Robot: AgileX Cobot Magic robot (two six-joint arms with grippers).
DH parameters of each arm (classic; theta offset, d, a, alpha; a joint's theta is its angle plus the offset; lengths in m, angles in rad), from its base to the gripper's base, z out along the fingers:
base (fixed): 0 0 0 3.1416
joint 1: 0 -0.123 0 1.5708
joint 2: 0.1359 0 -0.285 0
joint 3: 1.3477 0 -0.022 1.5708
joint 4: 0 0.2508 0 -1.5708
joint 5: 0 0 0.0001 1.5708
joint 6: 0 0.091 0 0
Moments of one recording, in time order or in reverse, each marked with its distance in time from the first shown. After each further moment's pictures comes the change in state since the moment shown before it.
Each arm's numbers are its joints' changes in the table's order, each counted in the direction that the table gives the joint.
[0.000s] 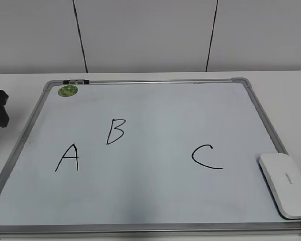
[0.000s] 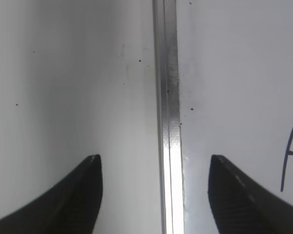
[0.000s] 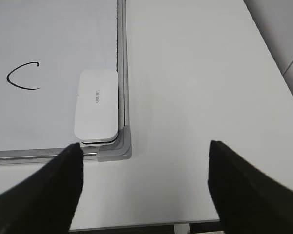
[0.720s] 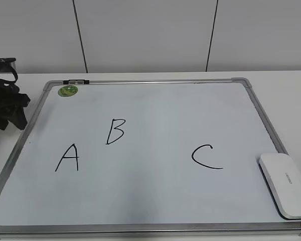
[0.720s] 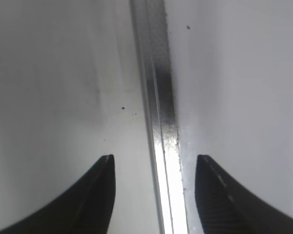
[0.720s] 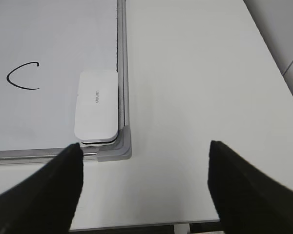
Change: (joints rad) left arm -0.004 0.321 -0.293 -0.058 0.133 0.112; right arm 0.000 0.000 0.000 0.000 0.000 0.000
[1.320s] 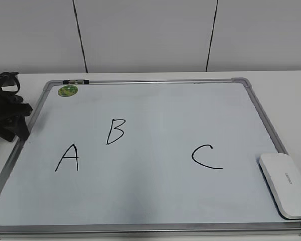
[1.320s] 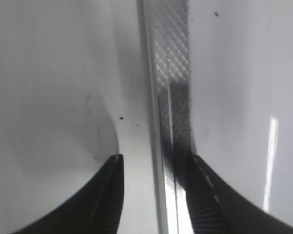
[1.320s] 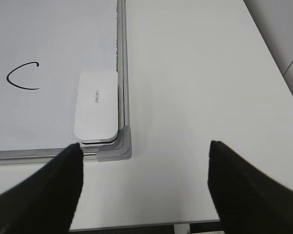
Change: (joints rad) left arm -0.039 0.109 -0.032 -0.094 0.014 0.067; right arm 0.000 0.000 0.000 0.000 0.000 0.000
